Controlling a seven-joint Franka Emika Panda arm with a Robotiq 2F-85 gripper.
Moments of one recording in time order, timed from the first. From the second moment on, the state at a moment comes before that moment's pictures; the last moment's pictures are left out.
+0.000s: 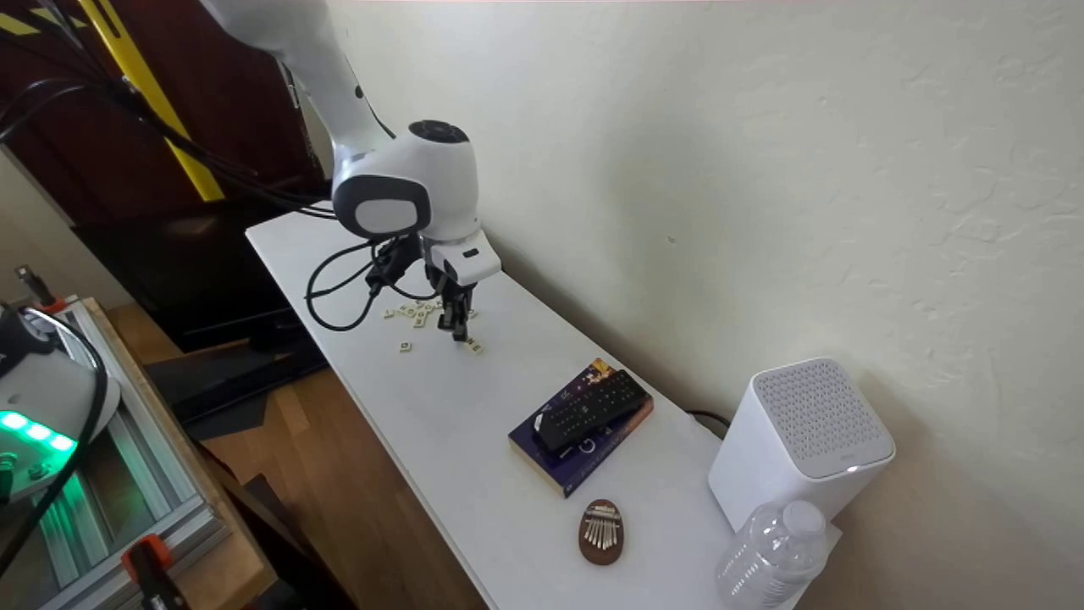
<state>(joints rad) -0.18 0.73 -0.10 -2.23 0.30 2.89 0.43</state>
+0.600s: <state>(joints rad) -0.18 0.71 -0.10 -2.24 0.30 2.90 0.42</state>
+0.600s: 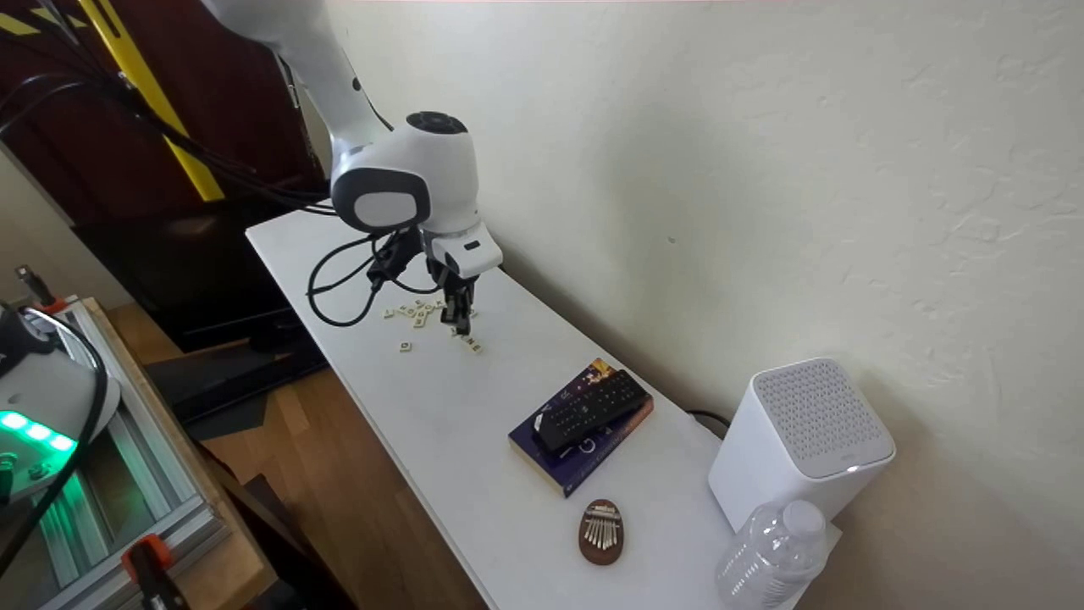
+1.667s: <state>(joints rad) -0.20 0.67 -0.02 -2.30 0.23 2.99 0.04</state>
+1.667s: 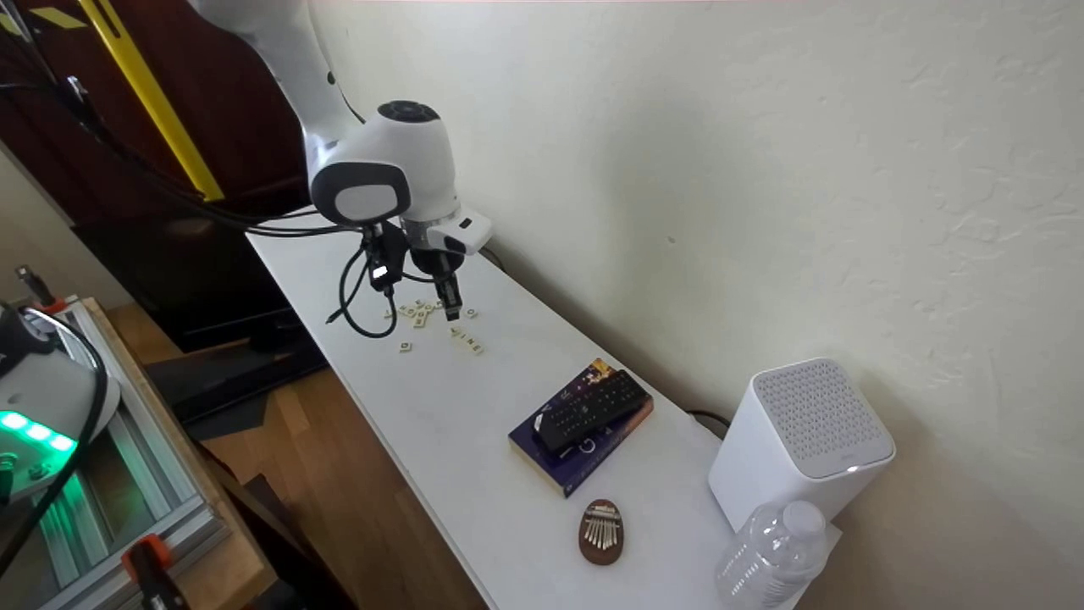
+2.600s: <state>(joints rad) -0.23 0.71 -0.03 -2.32 0.07 3.04 -0.13</state>
